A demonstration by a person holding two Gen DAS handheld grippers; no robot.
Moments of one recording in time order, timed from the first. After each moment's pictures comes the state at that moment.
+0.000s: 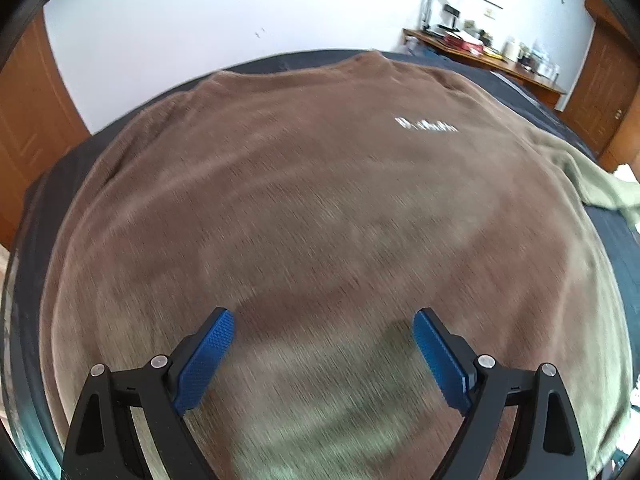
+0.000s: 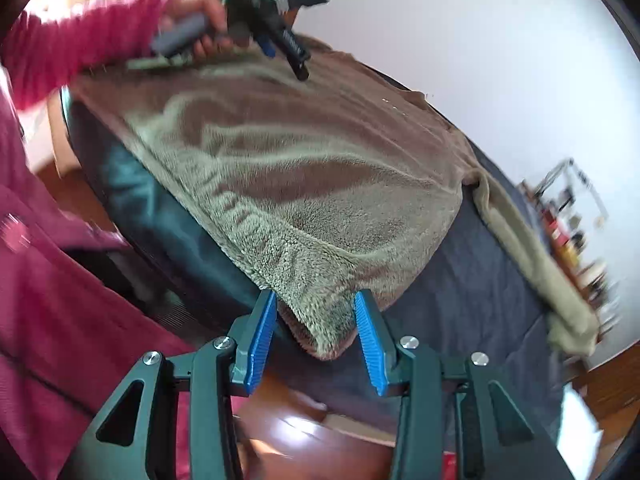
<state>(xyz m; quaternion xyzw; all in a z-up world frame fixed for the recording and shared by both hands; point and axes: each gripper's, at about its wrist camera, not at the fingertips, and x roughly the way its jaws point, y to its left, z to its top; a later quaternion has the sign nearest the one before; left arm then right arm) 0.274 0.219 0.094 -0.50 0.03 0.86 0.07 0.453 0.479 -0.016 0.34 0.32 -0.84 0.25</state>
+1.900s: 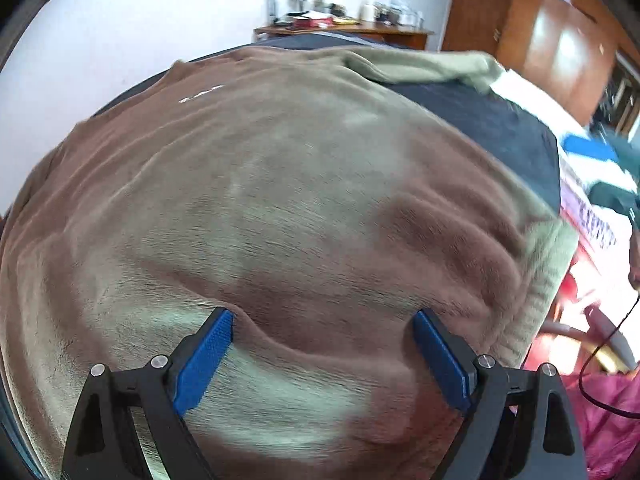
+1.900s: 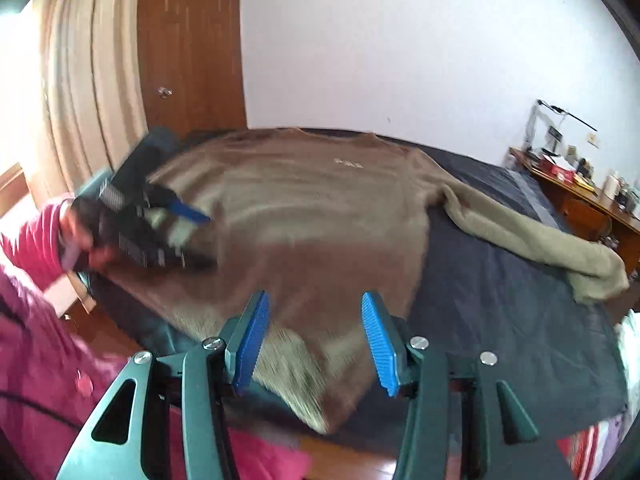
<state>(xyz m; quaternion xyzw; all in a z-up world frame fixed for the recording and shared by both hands) 0.422 0.316 0.085 -0.47 0.13 0.83 0.26 0.435 0.519 0.045 0.30 0.09 -0.91 0.27</state>
